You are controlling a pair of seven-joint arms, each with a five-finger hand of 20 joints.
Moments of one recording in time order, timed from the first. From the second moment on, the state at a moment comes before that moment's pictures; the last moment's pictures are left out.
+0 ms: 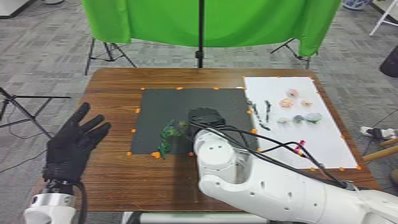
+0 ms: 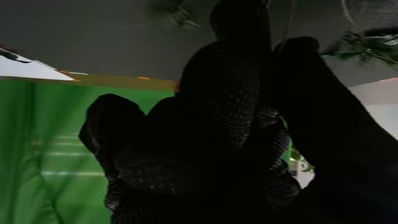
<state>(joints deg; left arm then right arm) 134.0 -56.9 -96.8 -125.8 33.1 10.4 21.7 -52.4 -66.5 17.1 -101.9 -122.2 -14.4 63.6</state>
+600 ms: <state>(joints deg) 132.2 -57.9 -96.8 -125.2 34.2 9.5 19.5 -52.6 -67.8 16.9 -102.0 -122.1 -13.6 63.8</state>
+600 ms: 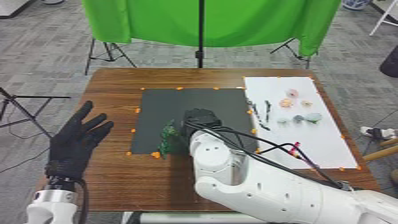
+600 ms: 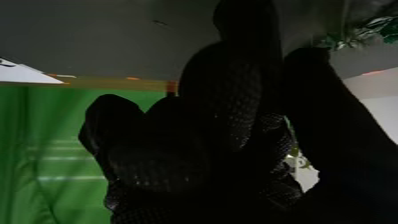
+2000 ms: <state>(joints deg) 135.3 -57.2 -95.8 -125.7 33.1 10.5 22.9 -59.5 -49.3 33.8 -100.9 -123.0 9.3 68.1</state>
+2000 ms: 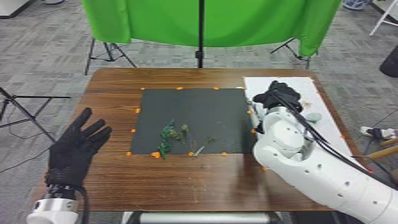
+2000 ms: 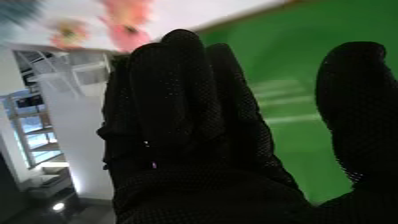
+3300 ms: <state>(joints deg) 133.9 -59.3 -96.3 -125.7 34.0 10.1 20.4 -52.5 -53.0 21.7 -91.0 -125.7 0.4 66.7</state>
